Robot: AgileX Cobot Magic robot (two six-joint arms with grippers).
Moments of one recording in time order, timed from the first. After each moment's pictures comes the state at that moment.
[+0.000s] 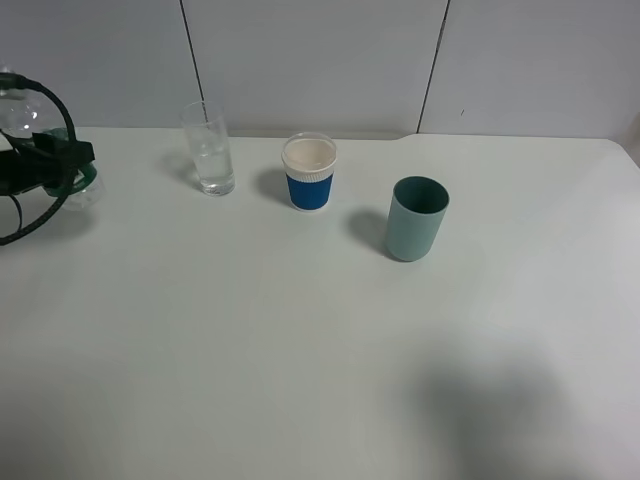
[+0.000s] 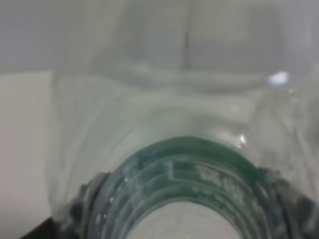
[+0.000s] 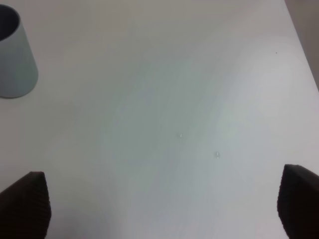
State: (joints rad) left arm 0.25 1.56 -0.49 0.85 -0.77 -0.60; right arm -0.02 0.00 -0.48 0.03 1.06 -0.03
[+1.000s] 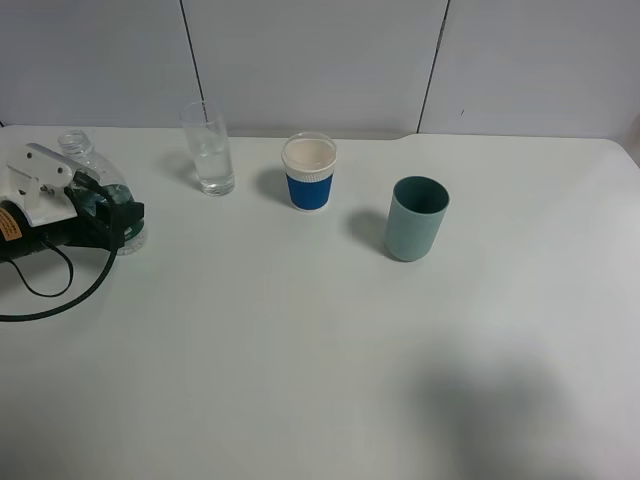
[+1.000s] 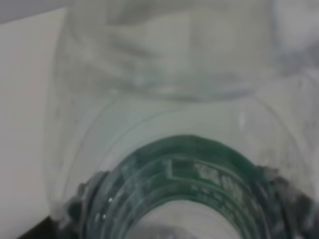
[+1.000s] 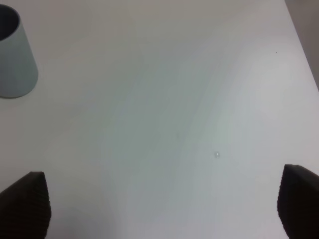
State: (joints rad) left arm 0.25 1.95 -0.49 0.80 -1.09 -0.17; right arm -0.02 0.00 -0.48 0.03 1.06 -0.03
